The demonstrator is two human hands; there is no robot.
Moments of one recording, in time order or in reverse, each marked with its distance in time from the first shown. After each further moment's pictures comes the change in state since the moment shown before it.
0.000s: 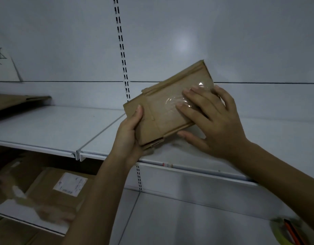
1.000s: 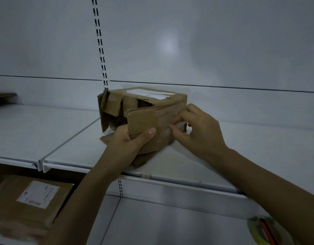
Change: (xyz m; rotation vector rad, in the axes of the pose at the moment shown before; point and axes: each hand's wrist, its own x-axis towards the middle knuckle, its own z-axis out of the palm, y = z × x) left_hand 0.012 -0.026 0.009 0.609 -0.137 0.290; right_hand -0.016 0.012 0.018 0.333 -0.205 0.506
